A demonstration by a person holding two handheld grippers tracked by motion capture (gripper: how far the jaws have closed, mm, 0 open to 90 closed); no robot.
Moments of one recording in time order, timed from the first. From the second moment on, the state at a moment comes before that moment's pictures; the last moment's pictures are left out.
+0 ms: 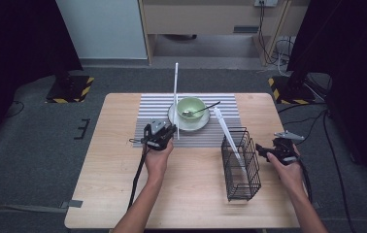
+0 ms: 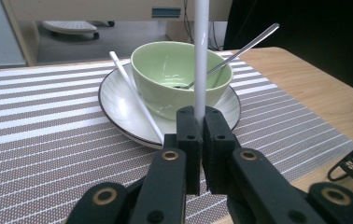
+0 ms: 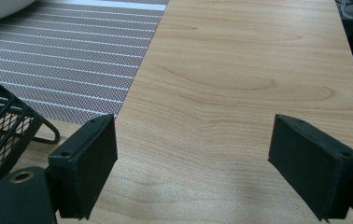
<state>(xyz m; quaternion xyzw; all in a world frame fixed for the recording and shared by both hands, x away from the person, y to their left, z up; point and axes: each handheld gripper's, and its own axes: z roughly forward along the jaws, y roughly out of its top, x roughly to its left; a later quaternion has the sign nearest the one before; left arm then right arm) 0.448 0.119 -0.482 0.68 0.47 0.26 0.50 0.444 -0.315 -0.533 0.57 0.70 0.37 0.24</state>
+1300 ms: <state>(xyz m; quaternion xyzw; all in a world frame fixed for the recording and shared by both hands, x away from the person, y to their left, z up) 0.460 0.117 -0.497 0.67 0.51 0.25 0.48 0.446 -0.306 -0.555 0.57 0.71 0.32 0.25</state>
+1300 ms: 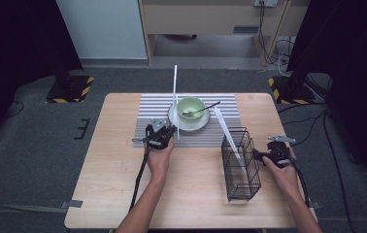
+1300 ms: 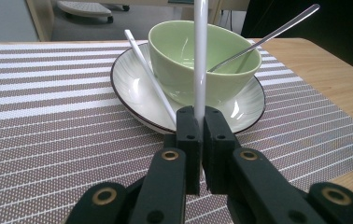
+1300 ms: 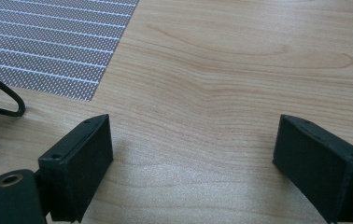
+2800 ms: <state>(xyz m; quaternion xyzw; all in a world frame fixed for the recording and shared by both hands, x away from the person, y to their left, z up) 0.477 0.122 -0.521 0.67 0.57 0.21 0.42 0.448 -0.305 -0.556 0.58 0.71 0.31 0.25</state>
